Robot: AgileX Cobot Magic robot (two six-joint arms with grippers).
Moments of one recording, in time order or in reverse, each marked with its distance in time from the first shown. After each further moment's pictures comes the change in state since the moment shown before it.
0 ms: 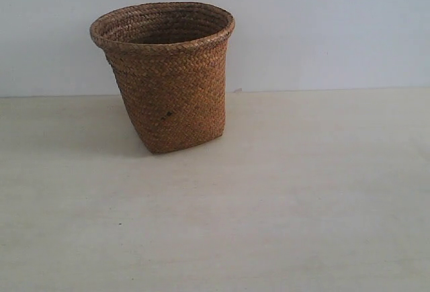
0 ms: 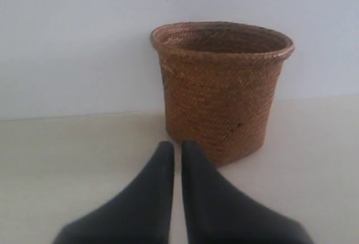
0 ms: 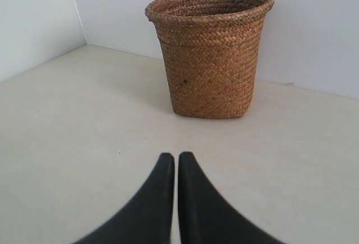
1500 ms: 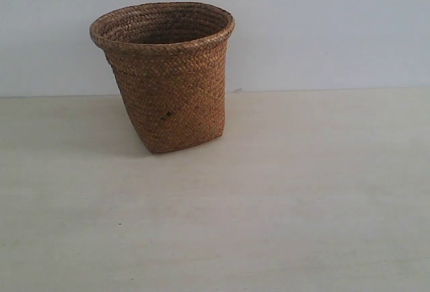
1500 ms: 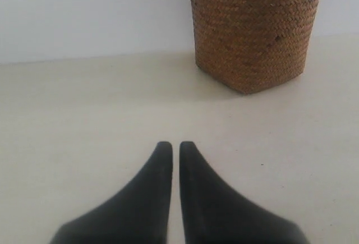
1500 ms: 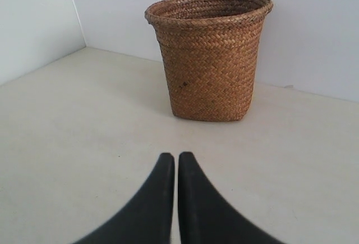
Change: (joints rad) left arm 0.089 -0.346 0.342 -0.025 0.073 0.117; right arm 0.000 0.000 0.000 0.000 -0.008 0.000
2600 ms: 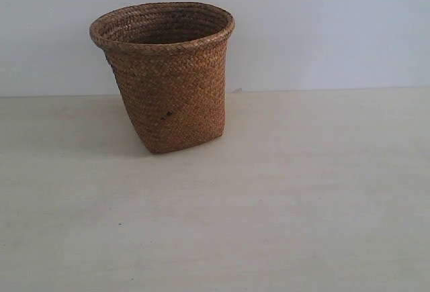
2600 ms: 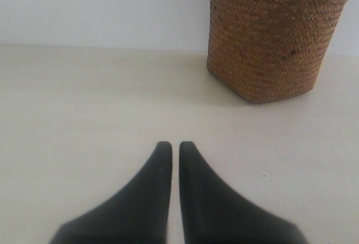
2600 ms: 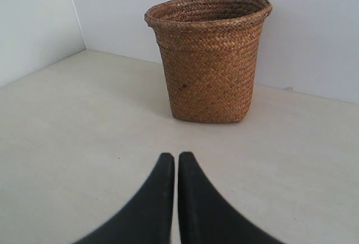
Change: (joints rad) left arm 0.048 0.000 0.000 0.002 0.000 -0.092; right arm 0.000 0.000 0.000 0.000 -0.006 0.000
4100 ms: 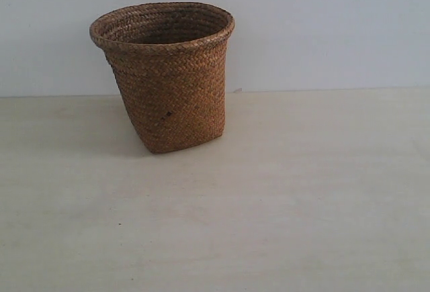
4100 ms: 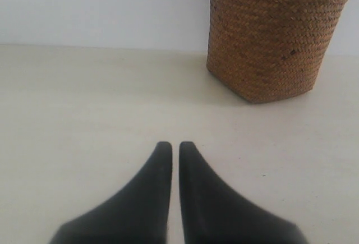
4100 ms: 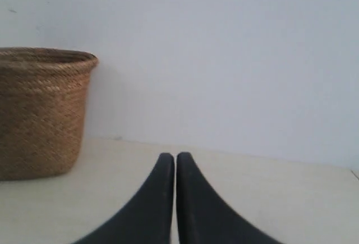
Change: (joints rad) left arm 0.000 0.000 0.000 0.000 0.000 -0.002; right arm -0.463 -0.254 0.286 0.000 -0.271 -0.184
